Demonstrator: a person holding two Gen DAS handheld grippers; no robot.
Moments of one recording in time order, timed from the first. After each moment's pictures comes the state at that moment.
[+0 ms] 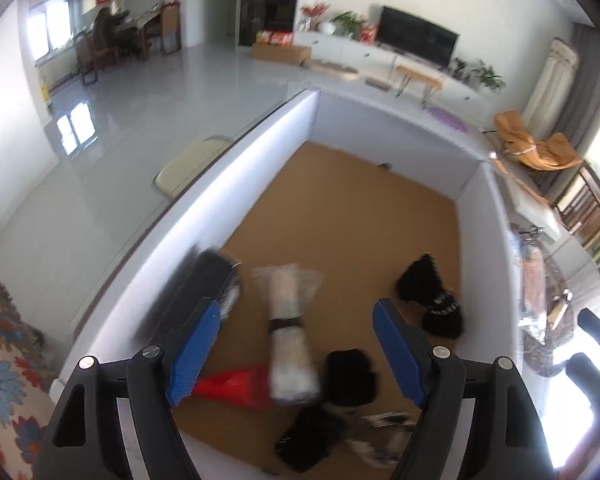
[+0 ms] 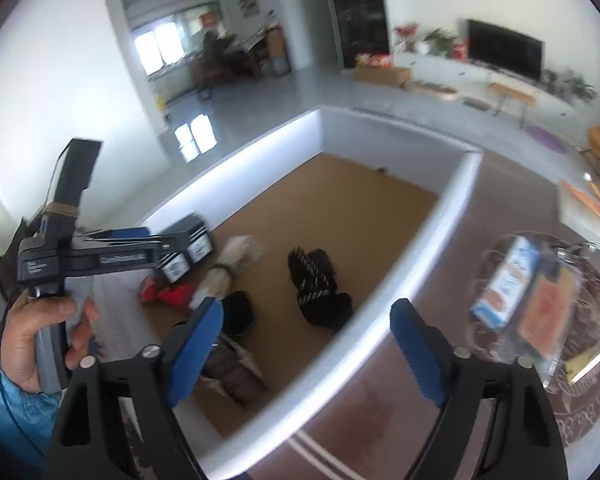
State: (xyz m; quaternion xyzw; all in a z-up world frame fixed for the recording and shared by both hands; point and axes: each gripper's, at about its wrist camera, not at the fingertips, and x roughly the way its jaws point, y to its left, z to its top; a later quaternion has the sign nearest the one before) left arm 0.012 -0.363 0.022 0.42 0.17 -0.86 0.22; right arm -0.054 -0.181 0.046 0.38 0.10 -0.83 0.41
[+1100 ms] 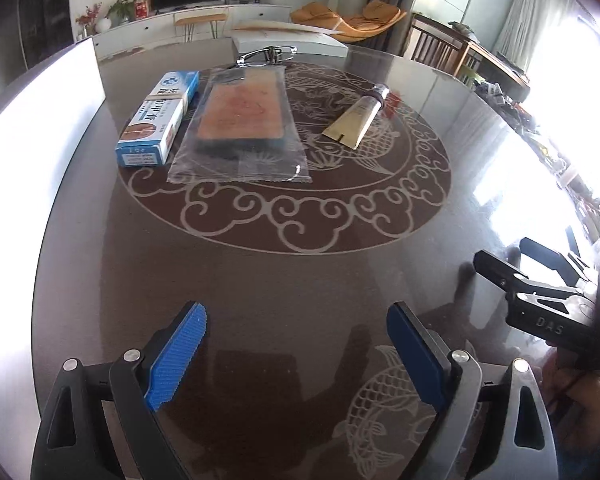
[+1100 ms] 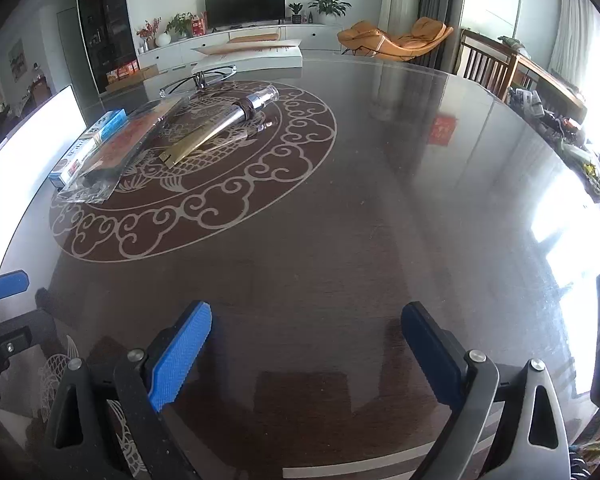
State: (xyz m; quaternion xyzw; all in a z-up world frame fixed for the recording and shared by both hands) left arm -0.085 -0.046 -0.080 0.49 0.03 -0.87 -0.08; right arm -0.108 0.132 -0.092 0.45 0.03 -0.89 0.03
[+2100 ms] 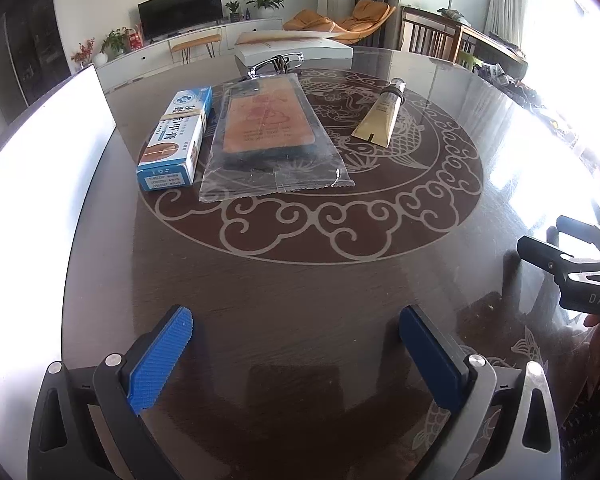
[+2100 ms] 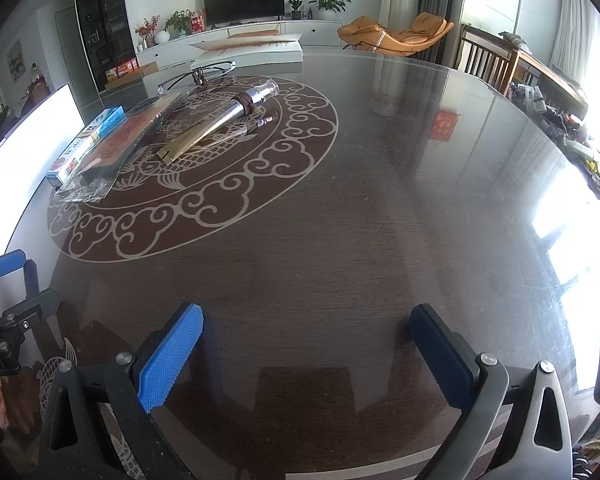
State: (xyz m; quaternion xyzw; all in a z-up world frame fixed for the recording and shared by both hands) left arm -0.094 -0.061 -0.091 0.47 -0.04 -0.88 -0.07; right arm -0.108 0.133 -0.092 0.46 0.03 -0.89 0.04
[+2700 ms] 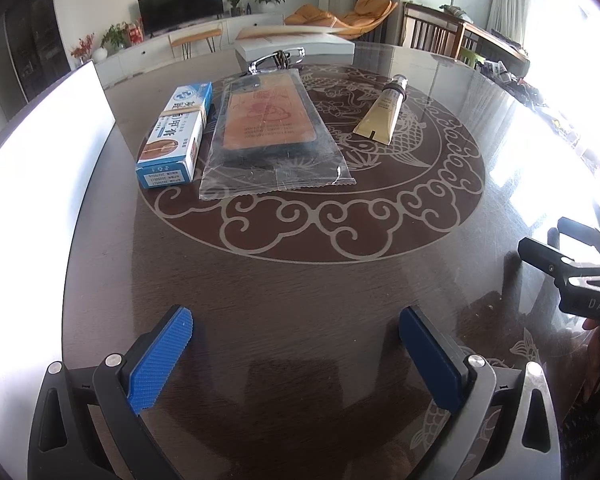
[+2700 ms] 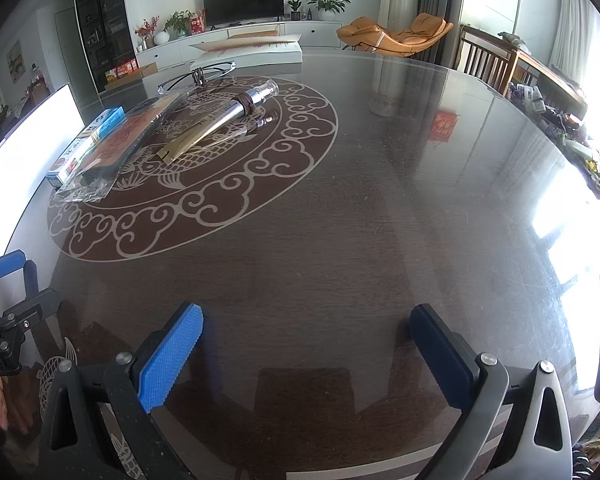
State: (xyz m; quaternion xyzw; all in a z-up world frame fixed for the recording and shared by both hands) left arm -0.103 -0.062 -0.089 0.49 -0.04 -0.87 -0.08; right arm -0.107 0.133 -0.092 0.46 0.03 -0.89 0.04
